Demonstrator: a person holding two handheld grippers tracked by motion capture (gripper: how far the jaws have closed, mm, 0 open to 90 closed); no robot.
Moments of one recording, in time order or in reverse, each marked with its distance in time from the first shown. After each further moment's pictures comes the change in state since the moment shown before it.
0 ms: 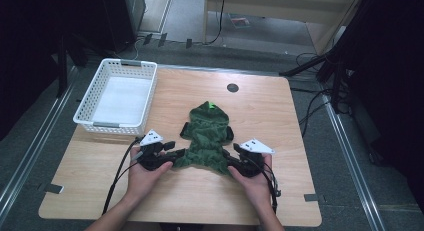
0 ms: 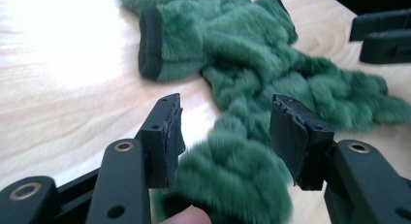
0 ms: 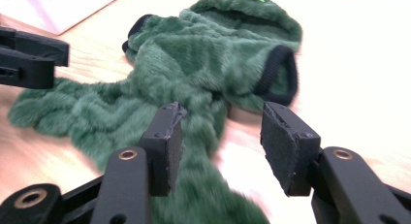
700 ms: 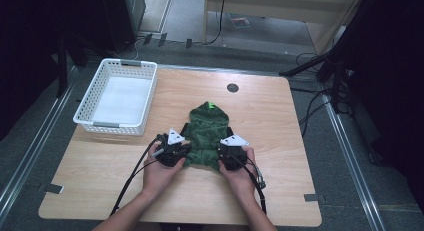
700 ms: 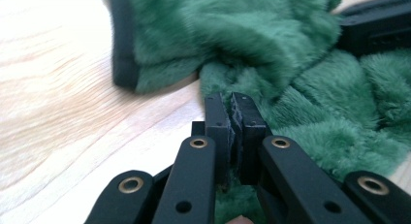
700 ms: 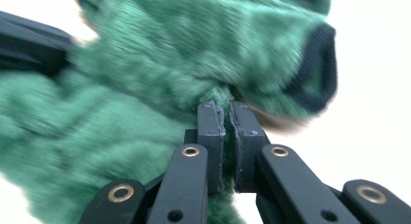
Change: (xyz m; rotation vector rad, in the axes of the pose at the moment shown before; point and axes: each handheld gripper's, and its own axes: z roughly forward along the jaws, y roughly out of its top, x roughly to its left) left arm -0.019 0.012 0.051 0.113 0.159 0.091; right arm 0.021 0.003 0.053 0.152 -0.152 -0.099
